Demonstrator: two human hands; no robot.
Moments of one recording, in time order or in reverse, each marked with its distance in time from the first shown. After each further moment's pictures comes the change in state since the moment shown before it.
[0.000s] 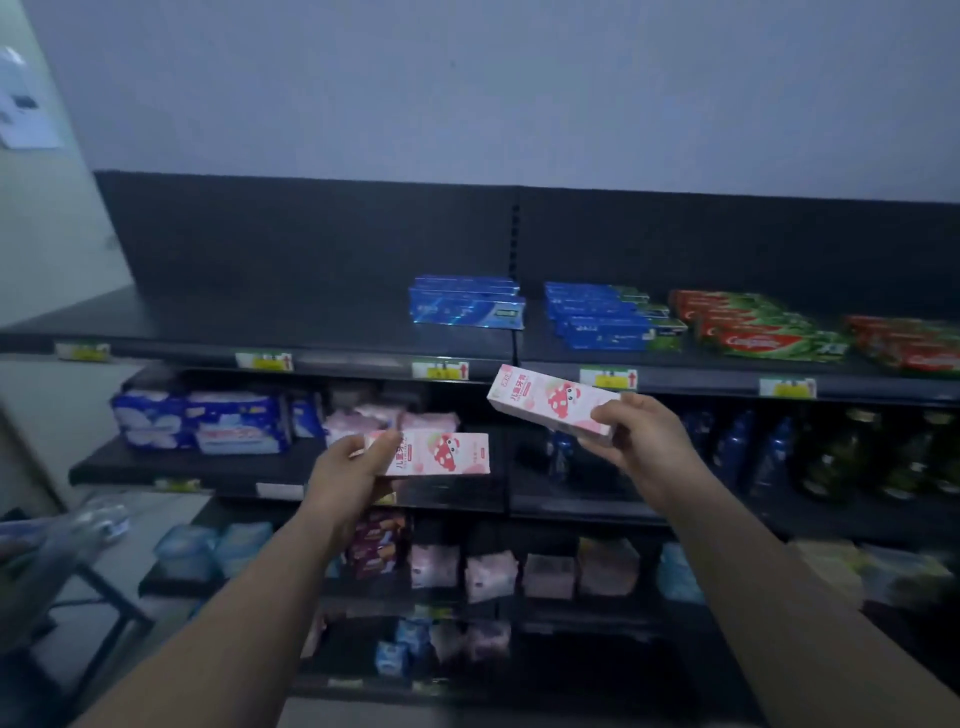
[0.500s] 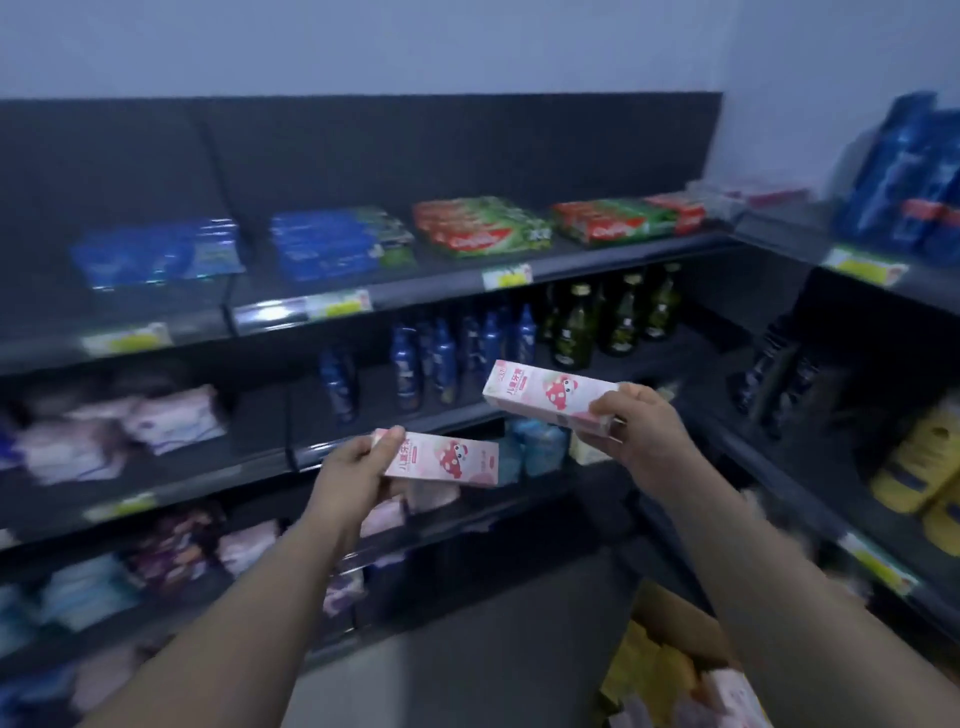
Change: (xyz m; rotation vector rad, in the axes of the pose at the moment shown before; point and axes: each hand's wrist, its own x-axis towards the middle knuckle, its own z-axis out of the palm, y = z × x) left_hand -0.086 -0.089 0.263 0.073 -0.399 -0.153; right_hand -0.088 0.004 -0.290 0.059 0.395 -0.021
